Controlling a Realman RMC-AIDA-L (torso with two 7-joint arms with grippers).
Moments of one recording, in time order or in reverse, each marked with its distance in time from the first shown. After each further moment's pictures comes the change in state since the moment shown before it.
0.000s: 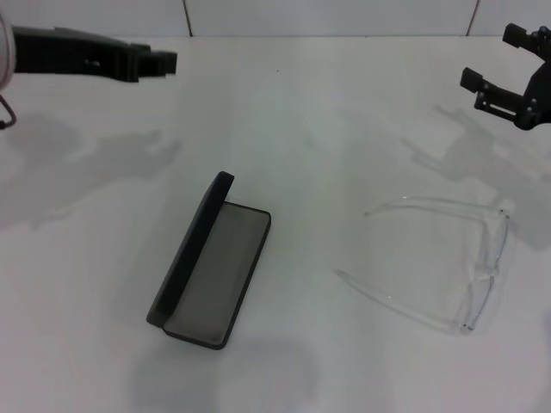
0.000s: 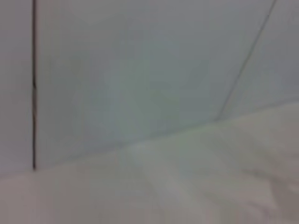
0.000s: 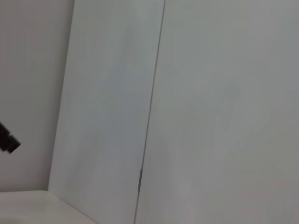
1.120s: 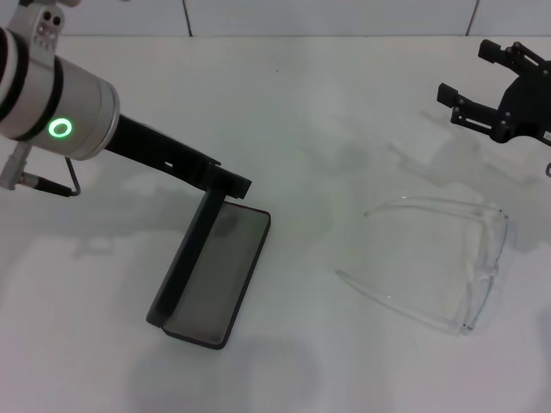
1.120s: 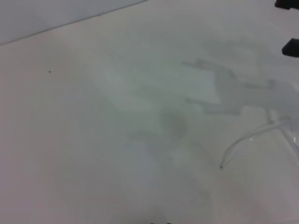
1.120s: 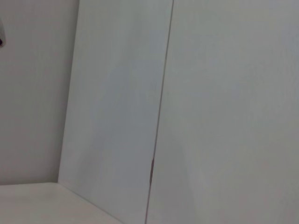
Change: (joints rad) left arm -0.117 -0.006 0.216 -0.040 0.143 0.217 -0.167; right arm 0.006 0.025 0.000 -0.028 -0.024 0.047 -0.018
